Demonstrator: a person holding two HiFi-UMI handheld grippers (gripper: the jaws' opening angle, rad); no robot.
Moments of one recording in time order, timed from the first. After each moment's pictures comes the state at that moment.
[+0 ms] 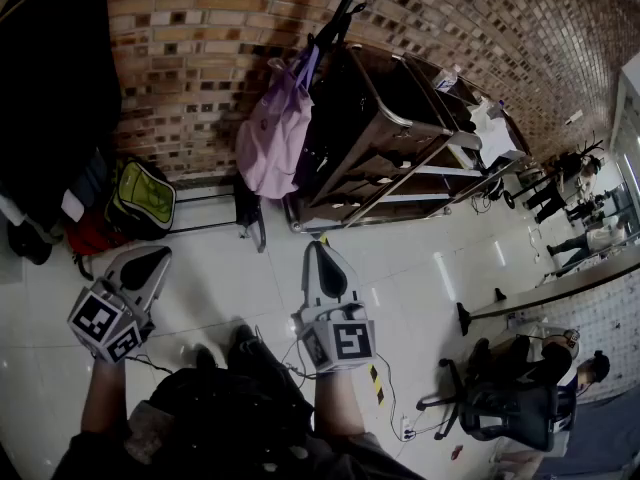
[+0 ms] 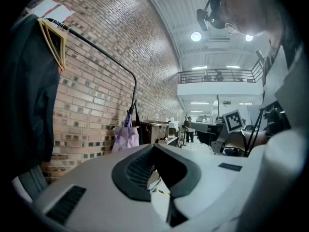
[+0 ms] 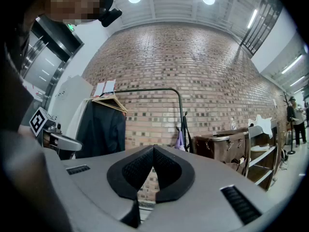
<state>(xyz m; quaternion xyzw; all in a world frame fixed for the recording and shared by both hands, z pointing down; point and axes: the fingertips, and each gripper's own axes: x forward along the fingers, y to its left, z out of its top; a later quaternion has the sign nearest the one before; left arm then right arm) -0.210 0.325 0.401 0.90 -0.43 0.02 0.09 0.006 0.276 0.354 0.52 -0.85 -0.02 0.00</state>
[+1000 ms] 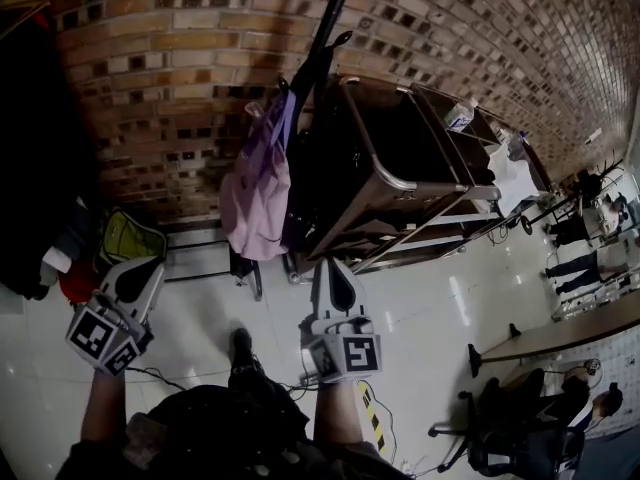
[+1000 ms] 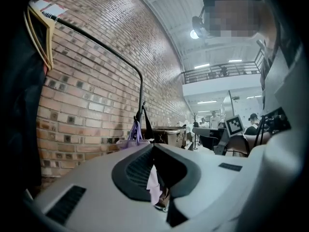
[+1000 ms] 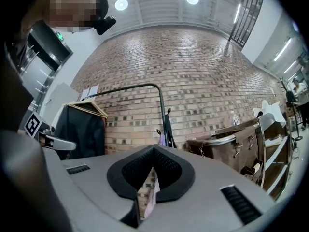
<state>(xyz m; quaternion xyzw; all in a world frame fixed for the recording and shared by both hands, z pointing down) -0.144 0.094 0.395 0.88 -0.47 0.01 0.04 0.099 0.028 0.366 0.51 -0.85 0.00 -0.09</state>
